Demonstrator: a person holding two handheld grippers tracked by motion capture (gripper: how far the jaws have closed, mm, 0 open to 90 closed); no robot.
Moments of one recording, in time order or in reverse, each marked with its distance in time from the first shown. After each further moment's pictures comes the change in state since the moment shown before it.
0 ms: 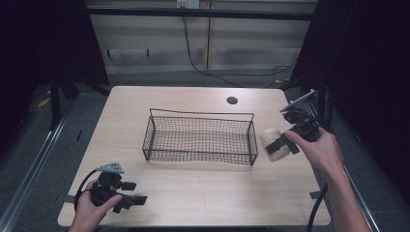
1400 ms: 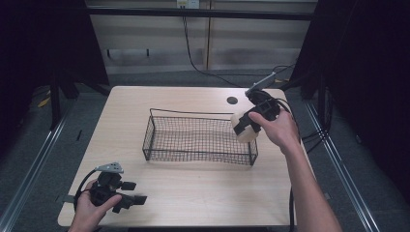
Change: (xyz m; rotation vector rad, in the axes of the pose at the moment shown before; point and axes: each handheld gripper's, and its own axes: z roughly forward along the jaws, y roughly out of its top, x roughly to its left) left arm 0.000 0.000 -0.001 0.000 -0.002 -0.001; right arm 0.036 0.088 0.037 0.019 -0.031 0.062
